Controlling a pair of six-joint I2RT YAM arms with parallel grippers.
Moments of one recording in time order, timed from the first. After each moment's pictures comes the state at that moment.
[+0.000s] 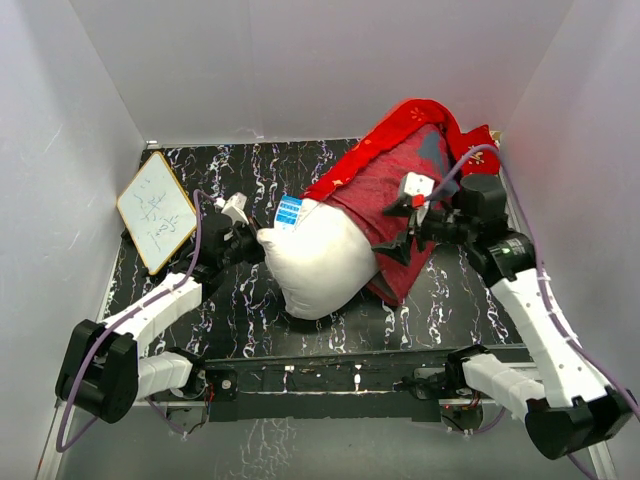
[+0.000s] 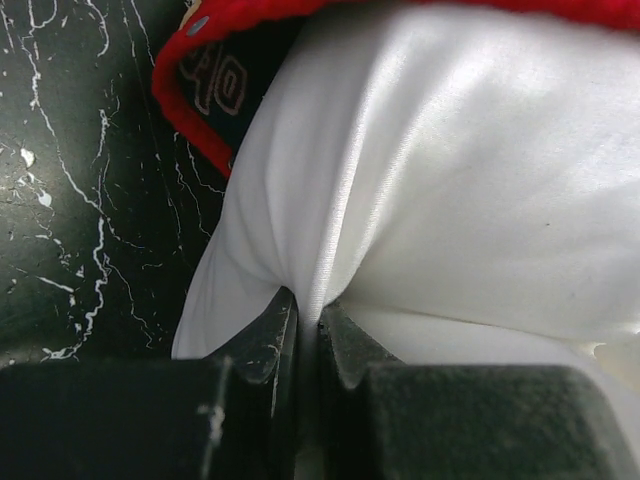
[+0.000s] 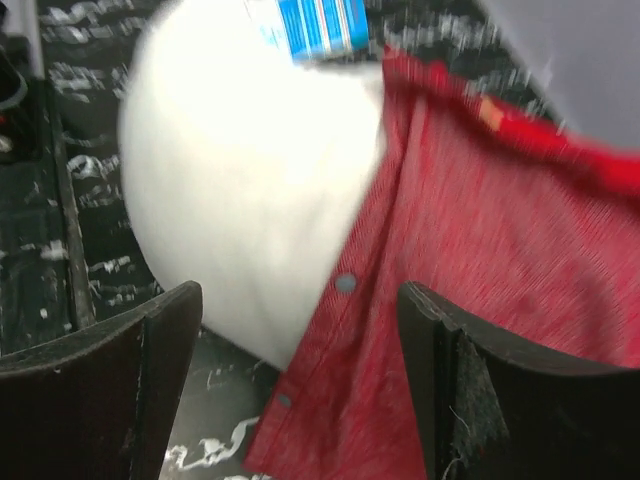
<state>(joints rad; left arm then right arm) -0.40 1.18 0.59 0.14 0.33 -0.78 0.27 0.98 1.16 -0.54 -0.92 -0.49</state>
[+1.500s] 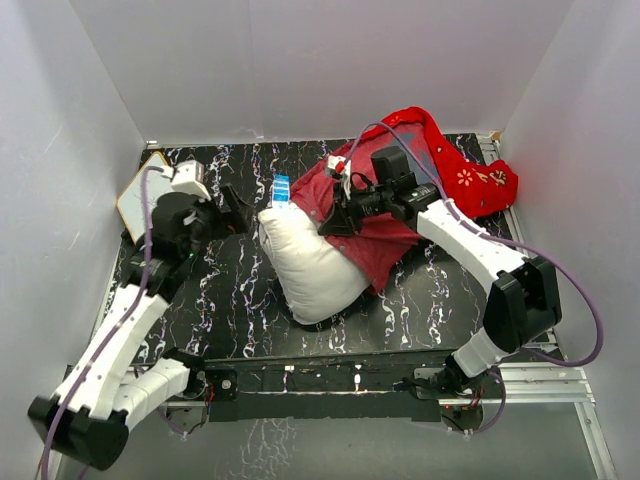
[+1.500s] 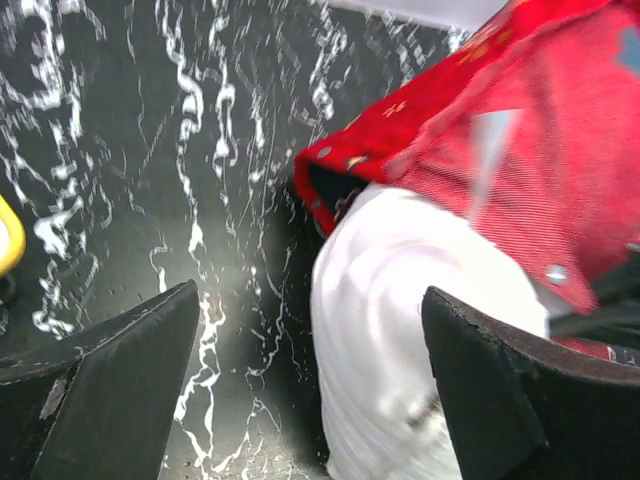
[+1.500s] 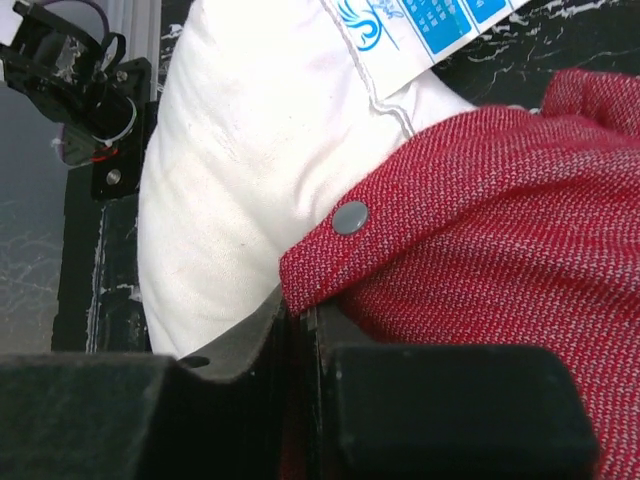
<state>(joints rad) -0.35 0.96 0.91 -0.36 -0.03 -0.47 0.48 1.56 1.30 -0.38 -0.96 -0.30</state>
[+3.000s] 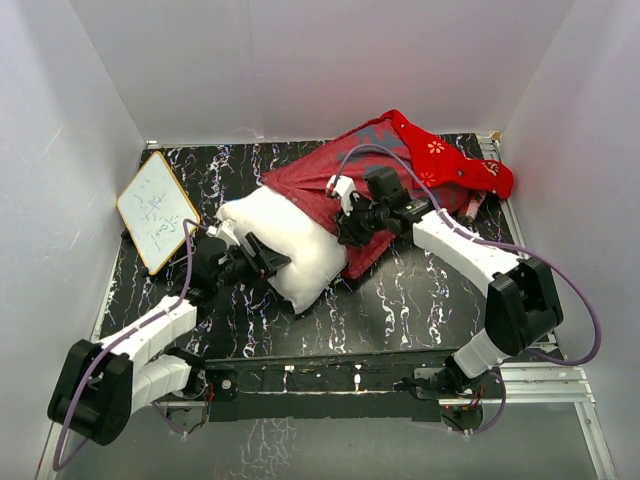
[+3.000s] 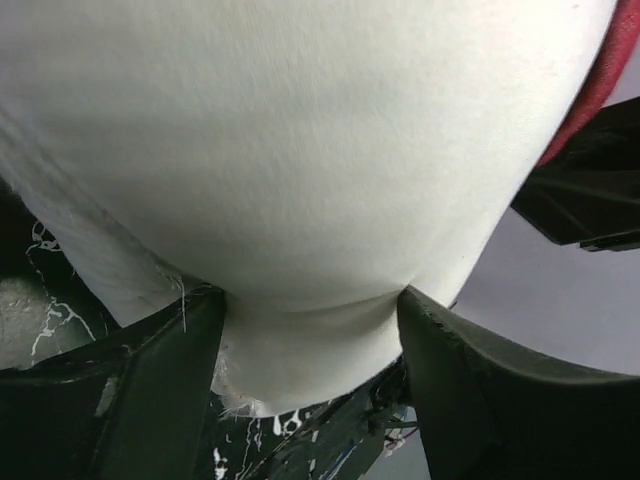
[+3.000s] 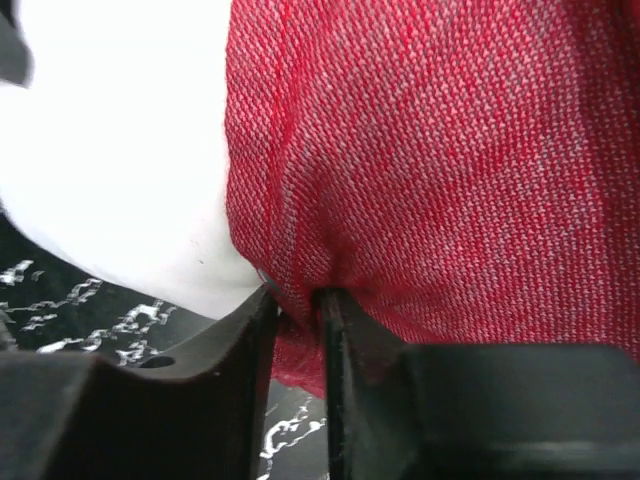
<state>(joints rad) -0.38 1.03 0.39 0.19 0.35 -1.00 0.52 1.55 1.19 -0.43 -0.45 -0.37</state>
